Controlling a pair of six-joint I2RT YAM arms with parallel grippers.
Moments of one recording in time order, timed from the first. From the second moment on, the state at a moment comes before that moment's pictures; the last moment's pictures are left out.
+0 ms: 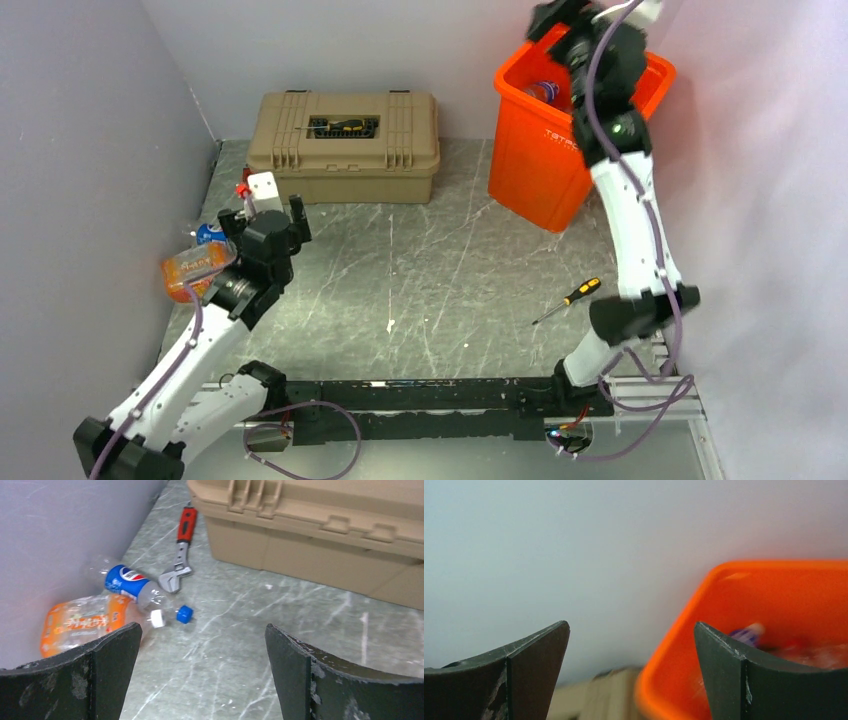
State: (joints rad) left arm -0.44 0.80 0.78 -0.29 -0.73 -0.21; right arm 0.12 1.76 2.25 -0.31 0.25 0.46
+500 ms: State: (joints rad) left arm -0.28 1.06 0.89 -0.51 -0.66 -0.09; right arm 0.54 0.98 0.97 0.10 0.14 0.51
